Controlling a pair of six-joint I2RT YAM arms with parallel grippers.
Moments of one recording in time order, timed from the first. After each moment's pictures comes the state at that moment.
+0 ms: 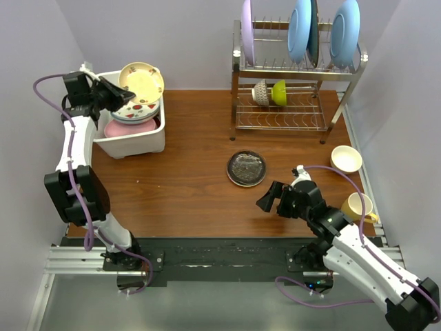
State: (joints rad) left arm 0.27 1.69 1.54 -0.29 0.54 -0.73; right arm 0.59 0.62 0.39 -0.44 -0.02 0.80
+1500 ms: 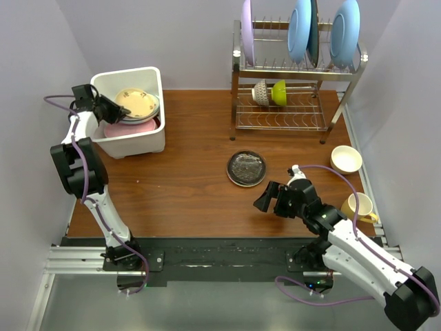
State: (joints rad) left arm 0.33 2.05 1.66 -0.34 0.43 -0.76; right arm 0.59 0.71 0.37 -0.37 -0.05 0.80
